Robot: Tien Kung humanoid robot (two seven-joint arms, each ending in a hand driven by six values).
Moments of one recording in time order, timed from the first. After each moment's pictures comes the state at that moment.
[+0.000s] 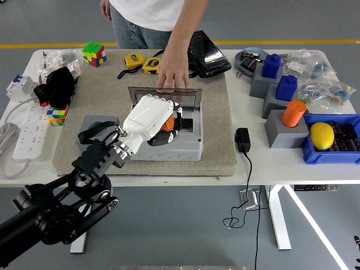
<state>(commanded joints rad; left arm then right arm) -0.50 0.16 -0.72 -1.28 2.27 0.35 0.14 0.20 -0.12 1.79 0.18 -1.52 -0.16 -0.13</state>
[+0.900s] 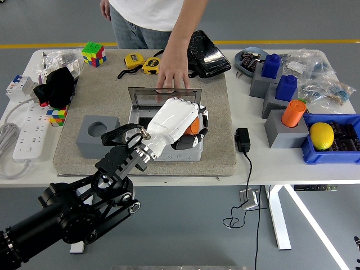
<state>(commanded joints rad) -0.55 0.07 -0.62 -1.22 2.18 0.41 0.12 0.21 -0.13 1.78 0.18 -1.52 -0.15 -0.13</state>
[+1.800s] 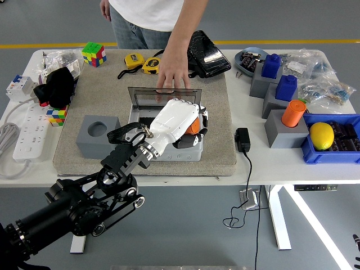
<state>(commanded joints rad) -0.59 0.04 -0.61 -1.11 2.14 0.45 0.07 0.21 -0.13 1.78 0.18 -1.52 -0.15 -0.13</state>
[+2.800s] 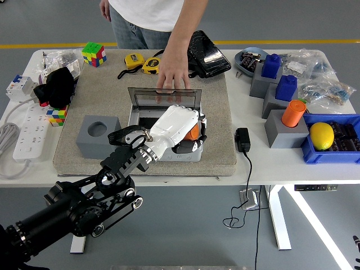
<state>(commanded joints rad) -0.58 0.03 -0.62 -1.07 2.13 0.42 0.02 0.21 -0.13 1.76 0.18 -1.50 -0.15 -0.13</state>
